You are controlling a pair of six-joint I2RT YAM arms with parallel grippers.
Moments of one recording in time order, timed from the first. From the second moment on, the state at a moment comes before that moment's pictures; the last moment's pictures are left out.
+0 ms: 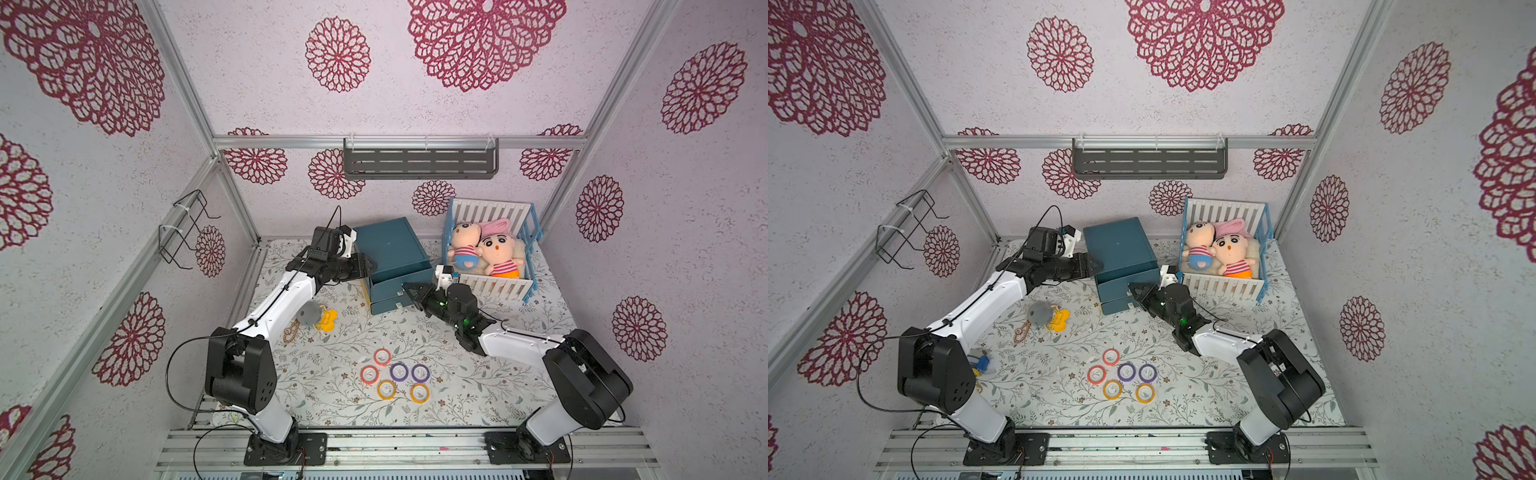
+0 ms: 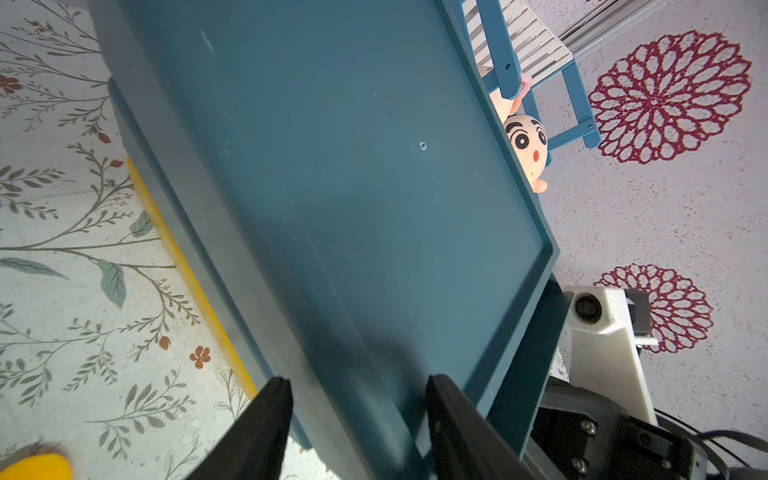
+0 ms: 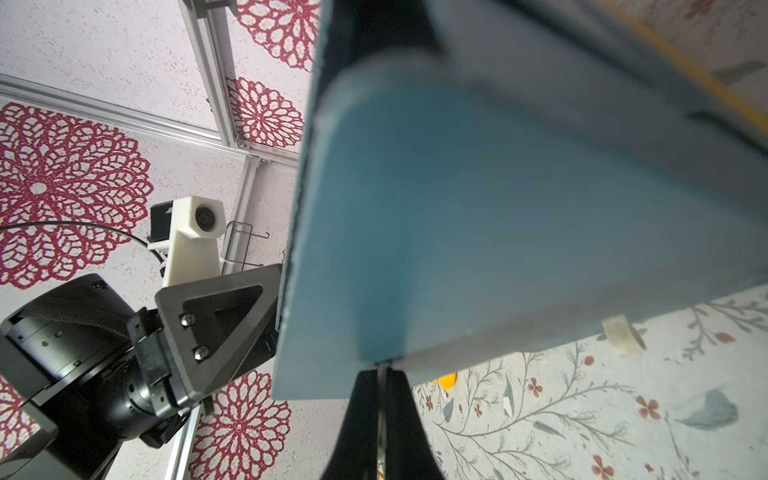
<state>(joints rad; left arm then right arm) -0.29 1.66 1.40 -0.45 0.43 -0.43 0.59 1.57 0.77 0.64 -0.19 1.23</state>
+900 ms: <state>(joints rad) -0.29 1.66 1.40 -0.46 0.42 -0.42 0.66 1.36 0.59 0.58 -0.14 1.23</state>
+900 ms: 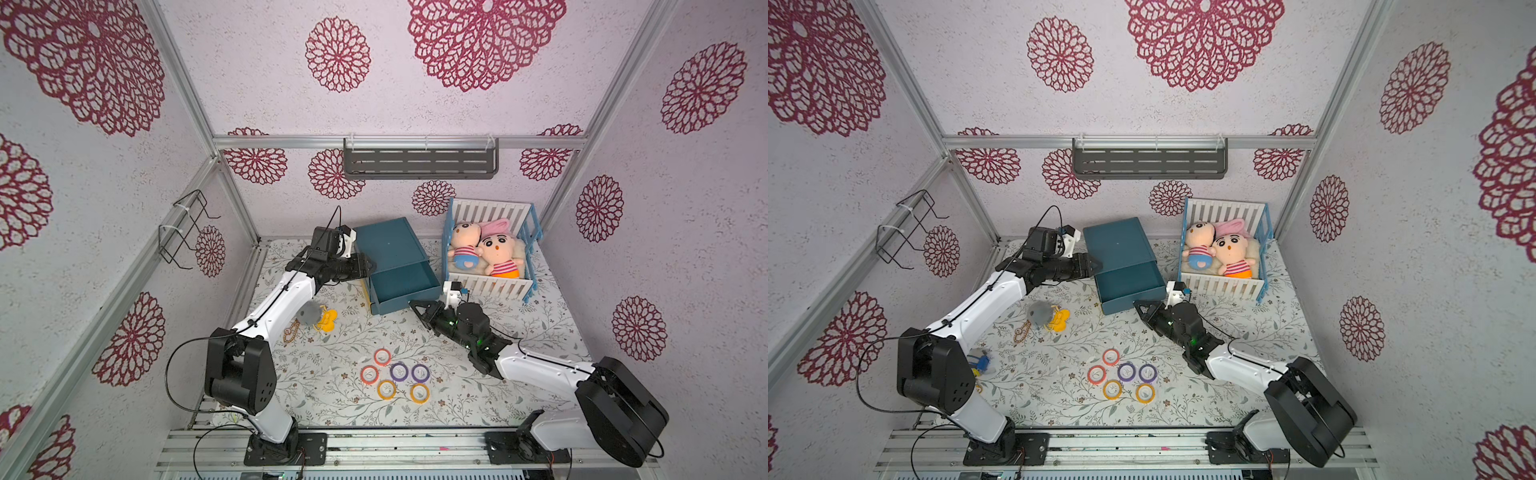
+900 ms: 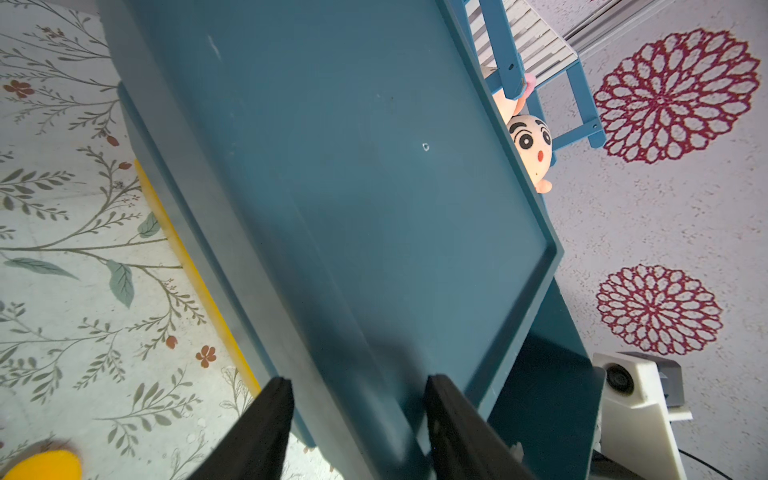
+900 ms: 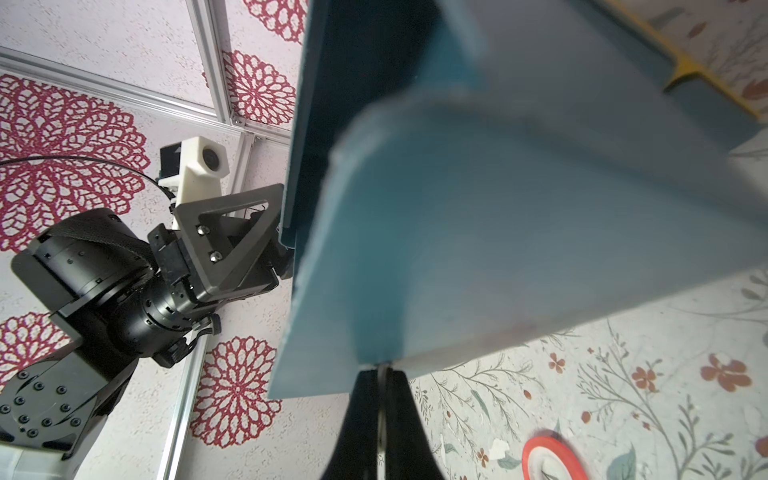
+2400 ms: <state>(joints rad) -0.29 1.18 0.94 -0.45 0.26 -0.50 0.70 1.09 0.71 -0.41 -0.11 0.58</state>
